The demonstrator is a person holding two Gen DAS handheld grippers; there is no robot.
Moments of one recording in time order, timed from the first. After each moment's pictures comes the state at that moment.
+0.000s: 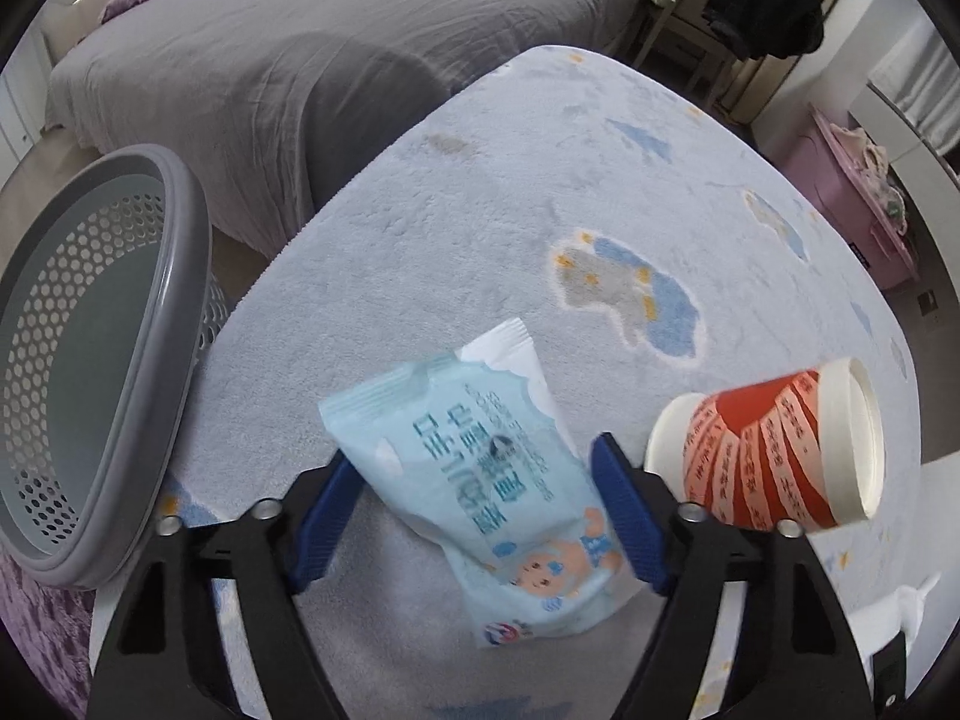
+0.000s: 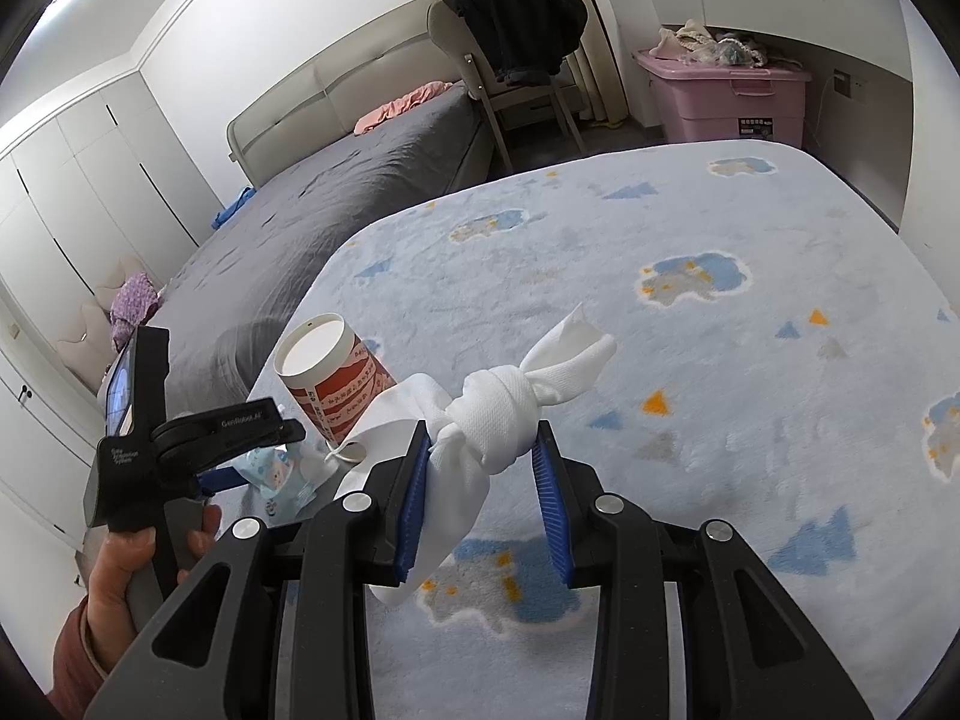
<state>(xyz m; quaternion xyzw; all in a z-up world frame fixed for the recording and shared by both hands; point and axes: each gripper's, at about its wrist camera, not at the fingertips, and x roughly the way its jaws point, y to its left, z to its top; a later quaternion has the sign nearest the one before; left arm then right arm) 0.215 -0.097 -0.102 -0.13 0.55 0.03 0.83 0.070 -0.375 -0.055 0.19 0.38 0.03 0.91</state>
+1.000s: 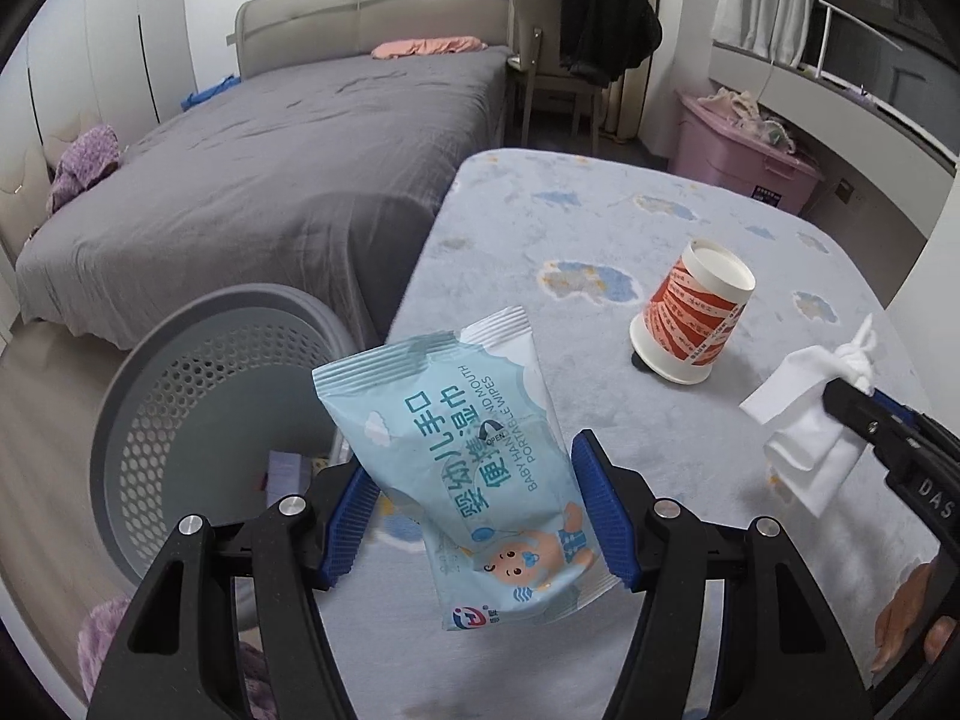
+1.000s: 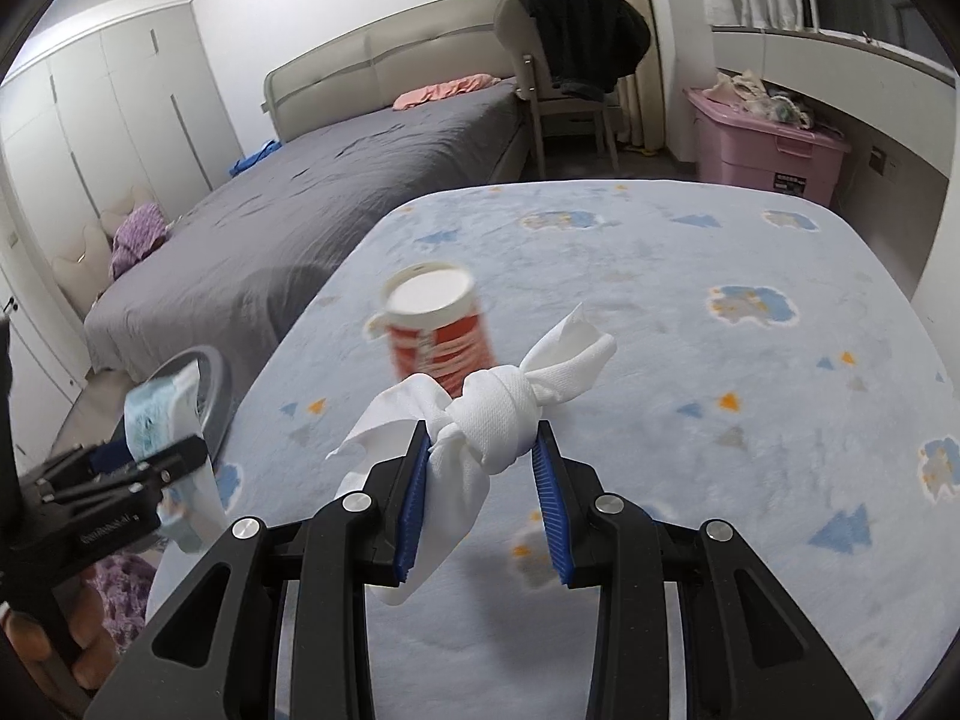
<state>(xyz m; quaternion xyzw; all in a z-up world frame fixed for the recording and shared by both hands) 0.100 -0.038 -0.034 0.02 0.42 -0.07 0.91 0.057 -0.279 -0.043 0.08 0.38 0.05 0.92</state>
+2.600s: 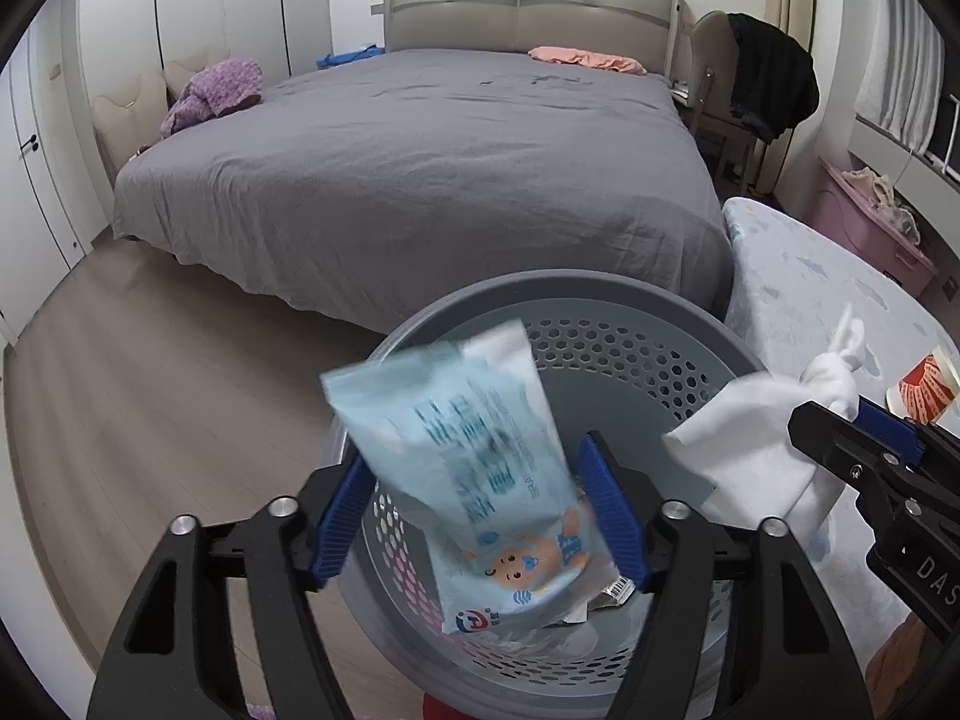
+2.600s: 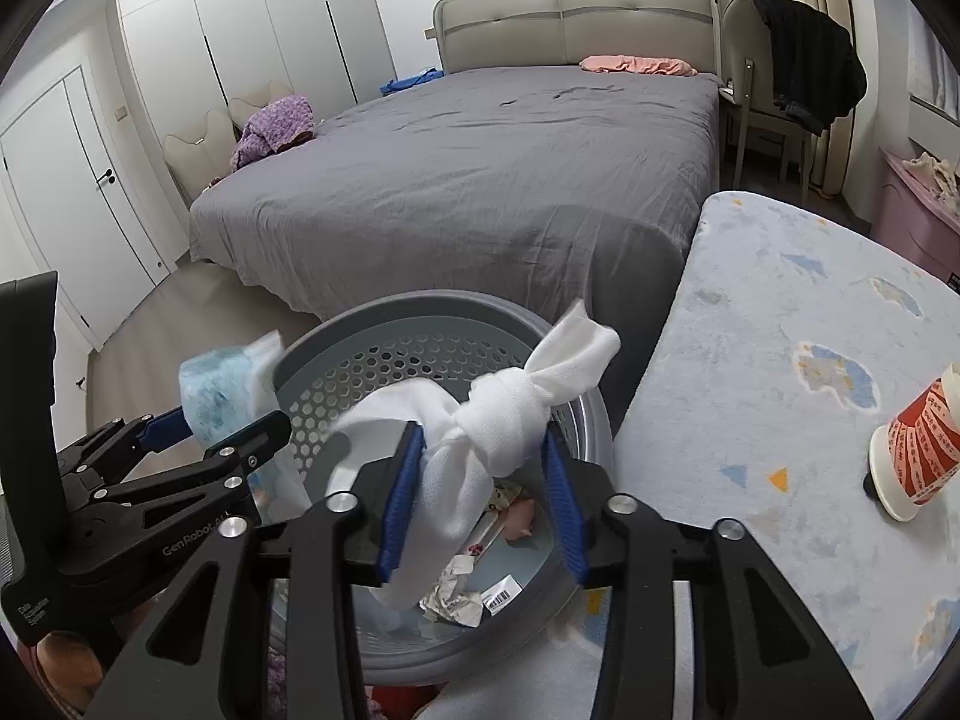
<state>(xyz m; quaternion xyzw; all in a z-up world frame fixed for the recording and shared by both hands) 0.125 0.181 -0.060 -0.03 0.41 0.07 0.91 0.130 -0.008 -0.054 0.01 0.40 0.21 0.89</state>
